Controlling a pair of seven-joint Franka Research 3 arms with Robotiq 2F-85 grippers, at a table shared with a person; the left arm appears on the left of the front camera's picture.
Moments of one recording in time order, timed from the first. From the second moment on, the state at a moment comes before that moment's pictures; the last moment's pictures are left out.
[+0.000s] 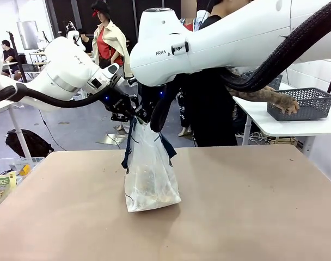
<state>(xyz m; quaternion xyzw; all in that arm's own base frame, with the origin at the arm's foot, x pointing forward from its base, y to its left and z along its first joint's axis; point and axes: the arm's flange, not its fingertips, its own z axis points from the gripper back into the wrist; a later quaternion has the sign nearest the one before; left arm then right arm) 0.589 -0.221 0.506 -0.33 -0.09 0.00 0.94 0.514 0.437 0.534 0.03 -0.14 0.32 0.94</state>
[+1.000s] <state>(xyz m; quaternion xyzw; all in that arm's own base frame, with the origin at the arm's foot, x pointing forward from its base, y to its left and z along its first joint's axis) 0.590 -0.220 0.506 -0.33 -0.08 0.00 0.94 0.451 0.403 0.583 0.02 -0.20 0.21 0.96</state>
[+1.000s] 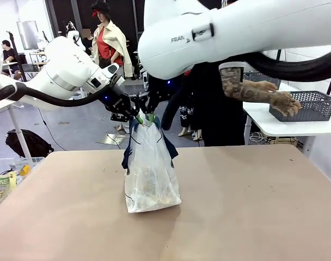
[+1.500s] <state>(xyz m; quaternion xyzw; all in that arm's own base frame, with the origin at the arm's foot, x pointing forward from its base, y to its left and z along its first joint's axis) 0.589 -0.220 0.506 -0.33 -0.07 0.00 0.94 0.419 0.252 0.639 0.07 -0.22 0.00 0.97</state>
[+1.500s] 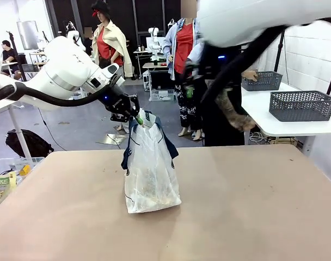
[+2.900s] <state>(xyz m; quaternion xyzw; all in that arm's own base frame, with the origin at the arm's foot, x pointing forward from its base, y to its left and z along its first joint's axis) 0.584 -0.230 0.536 -0.29 -0.12 0.02 0.95 0.410 0.037 0.545 0.14 -0.19 -0.23 0.94</state>
